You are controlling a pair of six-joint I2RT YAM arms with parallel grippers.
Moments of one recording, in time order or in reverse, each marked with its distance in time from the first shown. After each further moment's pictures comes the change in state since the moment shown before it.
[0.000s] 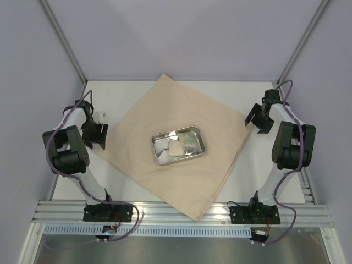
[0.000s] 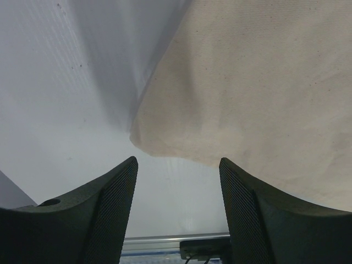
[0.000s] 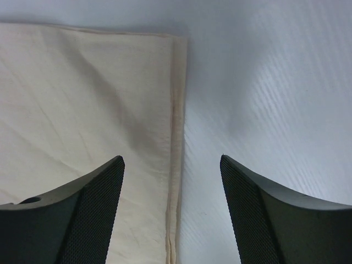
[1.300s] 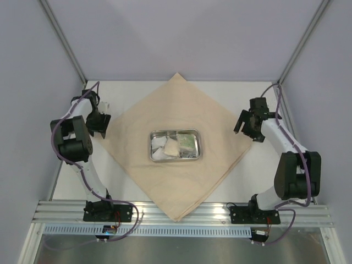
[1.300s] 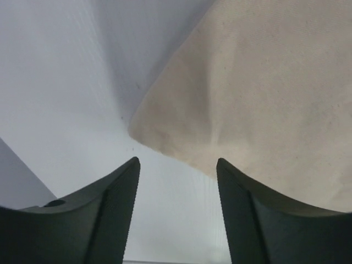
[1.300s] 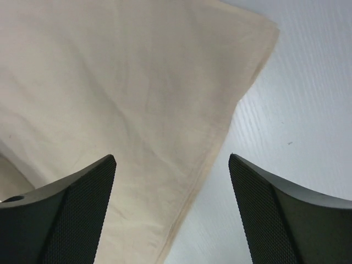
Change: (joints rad) left arm -0.071 0.207 0.226 0.053 -0.095 0.023; right arm 0.176 -0.334 -0.294 -0.011 0.096 0.064
